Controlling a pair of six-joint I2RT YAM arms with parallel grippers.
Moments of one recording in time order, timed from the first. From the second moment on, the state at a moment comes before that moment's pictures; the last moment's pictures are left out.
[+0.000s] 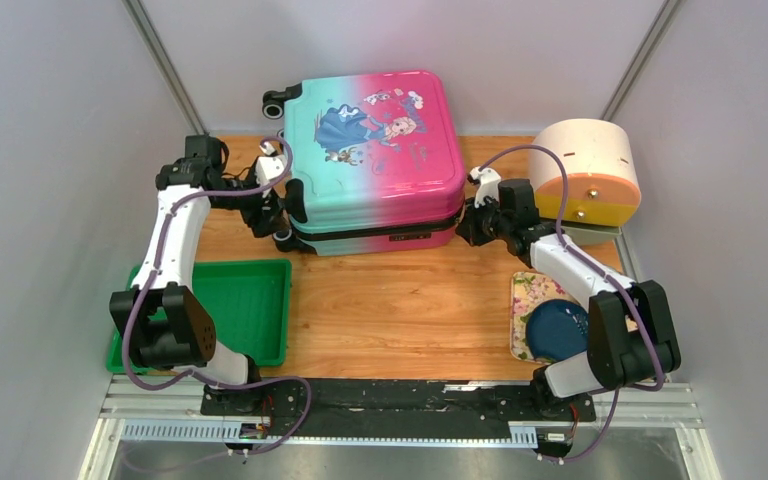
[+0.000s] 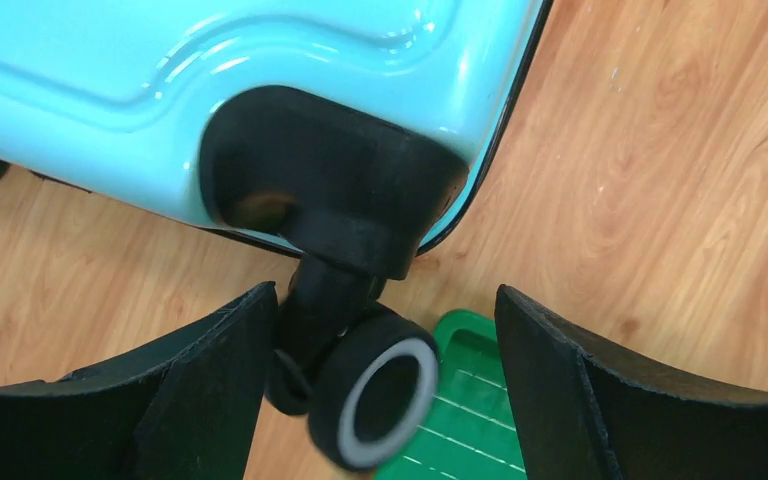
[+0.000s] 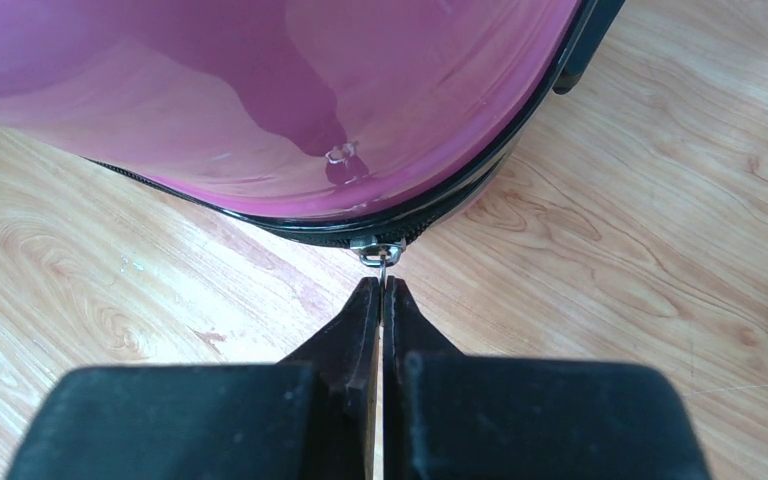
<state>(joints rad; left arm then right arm) 0.10 1.50 1.46 -1.10 0.81 1.07 0.28 1.44 0.88 -0.08 -0.36 0.03</state>
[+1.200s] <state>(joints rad) 0.10 1.50 1.34 -0.91 0.68 1.19 0.27 1.45 0.88 -0.08 -0.41 0.01</state>
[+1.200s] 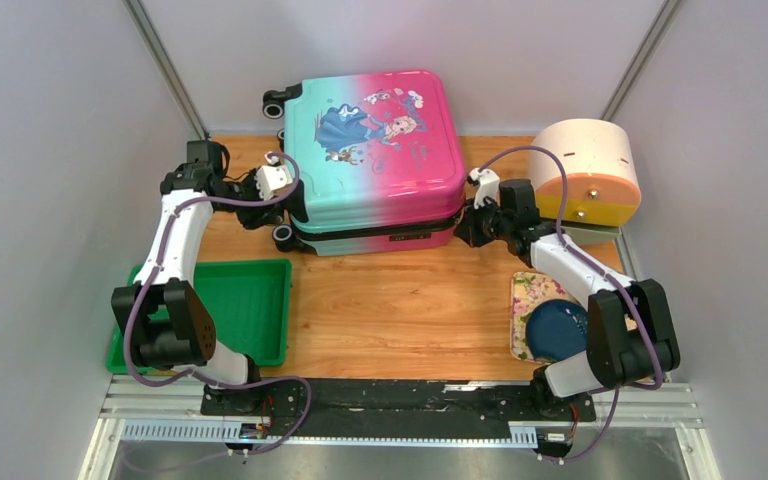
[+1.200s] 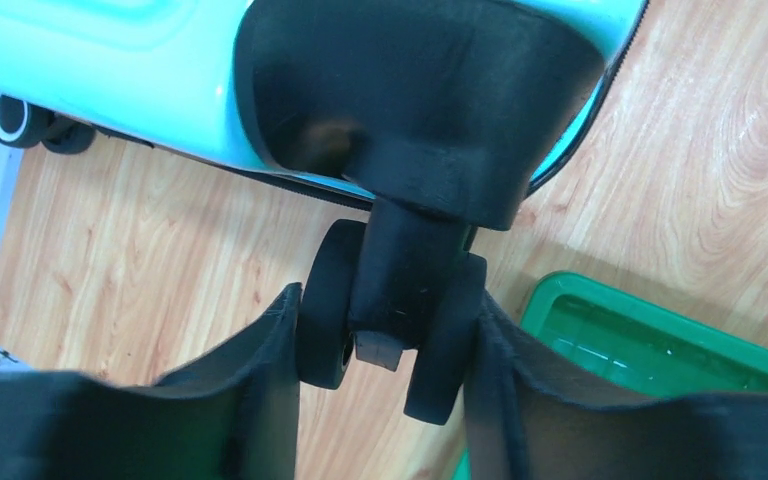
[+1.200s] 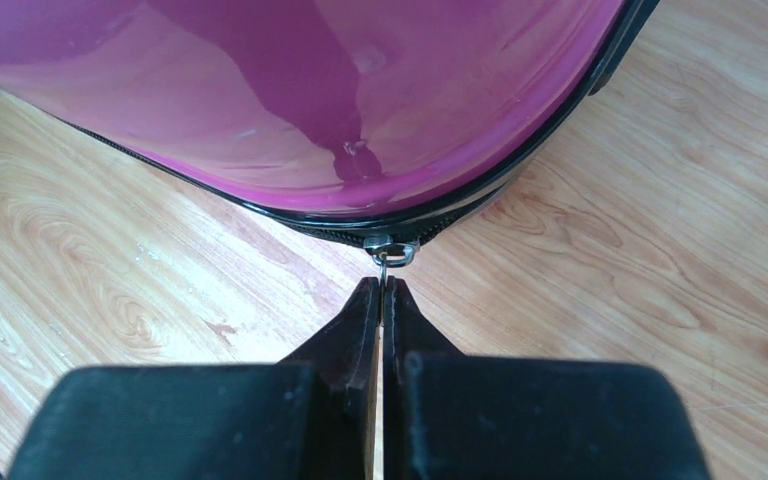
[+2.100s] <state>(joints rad) -0.23 1.18 0.95 -0.47 0.55 0.85 0.40 1.46 0.89 0.00 -0.13 0.20</state>
